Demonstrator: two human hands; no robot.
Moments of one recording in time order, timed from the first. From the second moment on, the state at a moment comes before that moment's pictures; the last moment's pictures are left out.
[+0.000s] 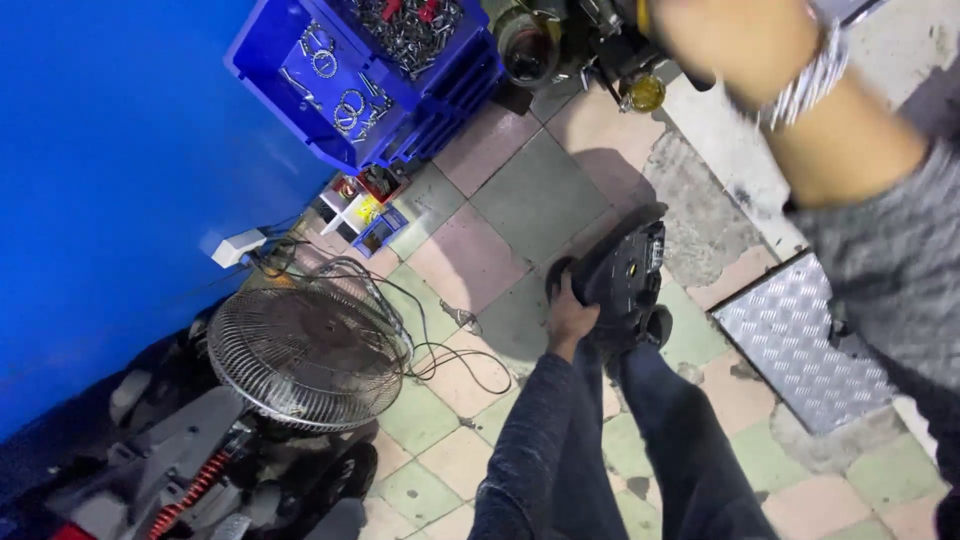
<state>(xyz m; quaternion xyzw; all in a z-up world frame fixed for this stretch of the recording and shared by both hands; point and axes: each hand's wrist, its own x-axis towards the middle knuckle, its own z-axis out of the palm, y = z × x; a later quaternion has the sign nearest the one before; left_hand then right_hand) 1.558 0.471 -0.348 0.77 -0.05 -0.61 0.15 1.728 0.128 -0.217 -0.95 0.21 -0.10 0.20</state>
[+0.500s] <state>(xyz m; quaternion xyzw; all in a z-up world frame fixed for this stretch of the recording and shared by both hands) 1.526 0.519 -0.354 0.85 -0.13 -0.51 0.06 1.344 0.437 -0.146 -0.37 0.71 0.01 0.60</state>
